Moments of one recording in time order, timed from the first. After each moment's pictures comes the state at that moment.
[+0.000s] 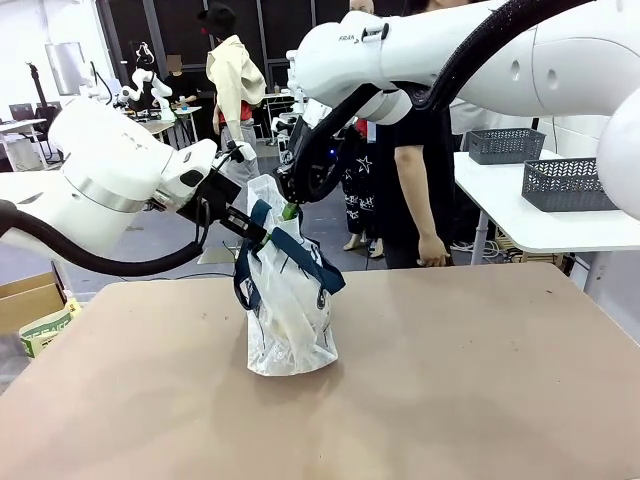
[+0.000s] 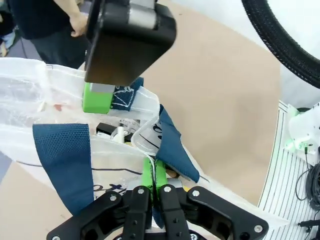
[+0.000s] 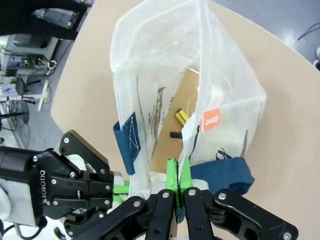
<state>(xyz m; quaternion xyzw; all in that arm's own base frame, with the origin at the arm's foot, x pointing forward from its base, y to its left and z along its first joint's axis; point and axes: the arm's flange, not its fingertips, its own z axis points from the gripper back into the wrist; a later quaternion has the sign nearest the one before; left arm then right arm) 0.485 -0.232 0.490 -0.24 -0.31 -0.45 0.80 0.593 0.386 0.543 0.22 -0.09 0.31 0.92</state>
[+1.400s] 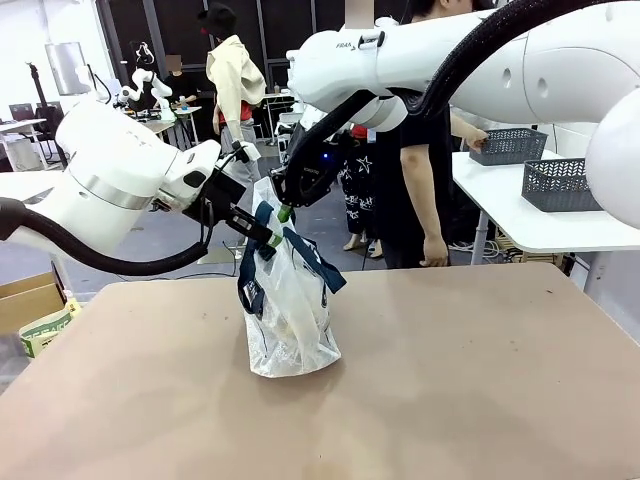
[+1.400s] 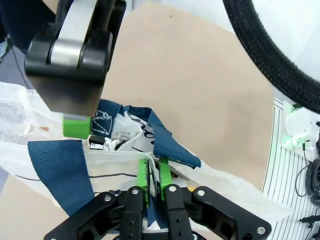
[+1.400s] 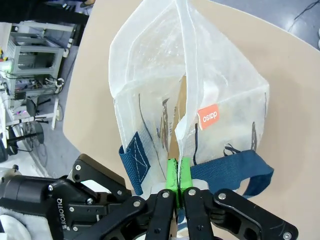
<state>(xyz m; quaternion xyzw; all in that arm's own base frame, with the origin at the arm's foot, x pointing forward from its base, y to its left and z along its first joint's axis) 0.490 -0.238 0.489 -0.25 -0.31 -0.47 0.79 0.596 0.395 0.537 0.24 -0.07 0.24 0.94</state>
